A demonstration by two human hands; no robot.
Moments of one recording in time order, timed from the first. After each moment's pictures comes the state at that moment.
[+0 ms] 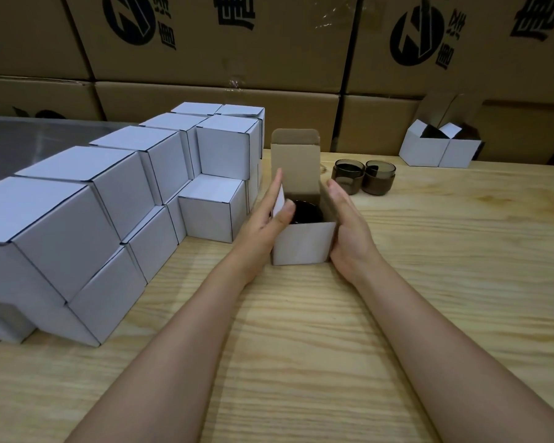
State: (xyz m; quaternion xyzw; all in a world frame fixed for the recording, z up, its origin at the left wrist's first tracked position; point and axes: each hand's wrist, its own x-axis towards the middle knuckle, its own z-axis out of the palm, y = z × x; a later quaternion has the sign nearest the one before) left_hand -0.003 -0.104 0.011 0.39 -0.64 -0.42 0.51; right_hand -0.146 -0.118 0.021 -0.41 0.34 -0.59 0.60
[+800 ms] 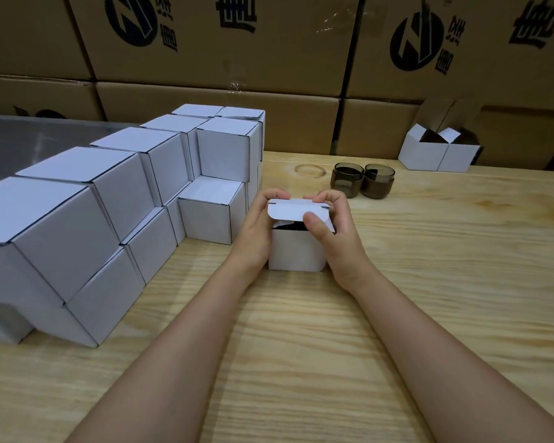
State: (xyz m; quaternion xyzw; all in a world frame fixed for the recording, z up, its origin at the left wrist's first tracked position) left_hand -0.009 -0.103 0.013 0.42 -0.54 -0.44 0.59; right_hand -0.146 -0.108 0.013 -0.61 0.30 -0.56 0.47
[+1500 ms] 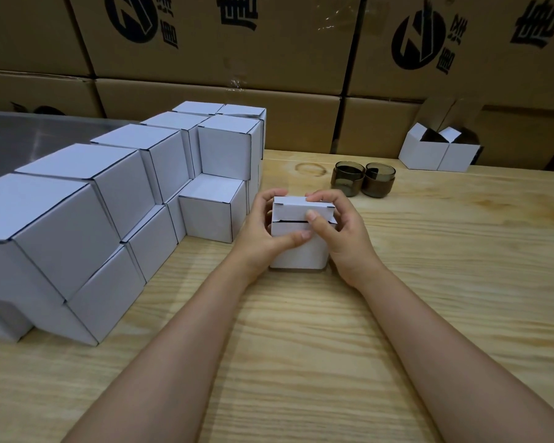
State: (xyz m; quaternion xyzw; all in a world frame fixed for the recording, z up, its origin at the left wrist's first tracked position) left_hand -0.005 -0.099 0.008 0.39 -0.57 -0.46 0.55; right_hand -0.154 -0.111 0.015 -0.64 0.31 -0.55 0.44
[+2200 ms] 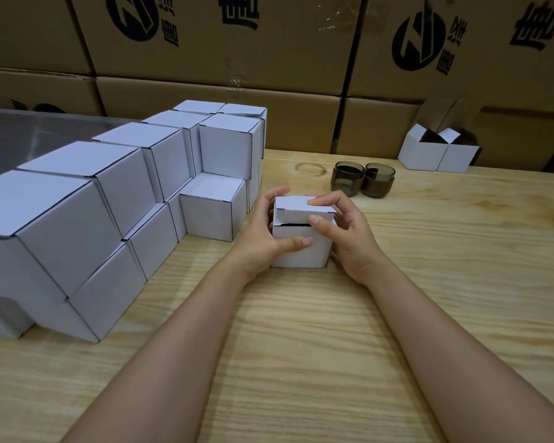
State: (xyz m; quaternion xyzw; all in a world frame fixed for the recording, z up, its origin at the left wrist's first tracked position) left_hand 0.000 -0.102 0.005 0.40 -0.61 -0.44 0.52; right_hand -0.164 -0.117 0.014 -0.62 0.29 -0.52 0.51
